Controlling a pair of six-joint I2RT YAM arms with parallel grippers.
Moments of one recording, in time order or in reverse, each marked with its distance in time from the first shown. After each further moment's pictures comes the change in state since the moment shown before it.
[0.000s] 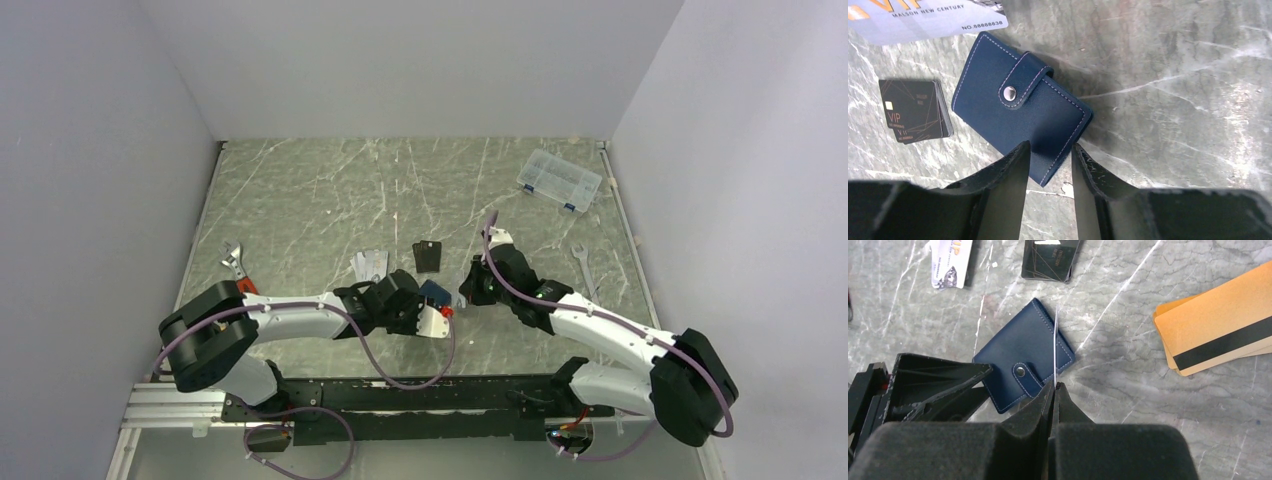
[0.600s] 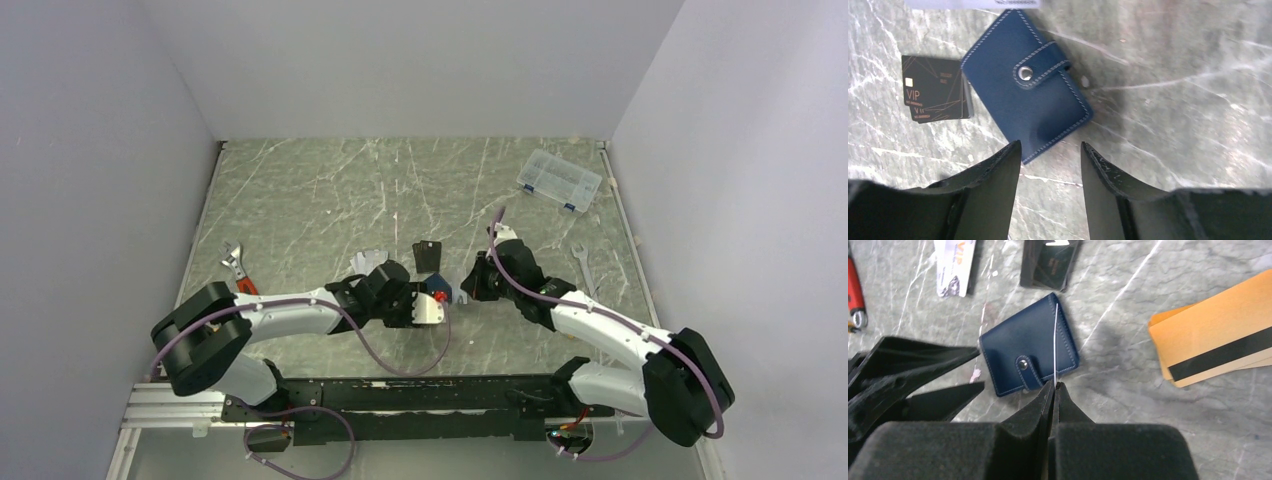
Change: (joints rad) left arm 0.074 -0.013 0.006 0.027 0.003 -0.062; right arm -0.079 0.004 -0.026 0.066 -0.106 -0.012
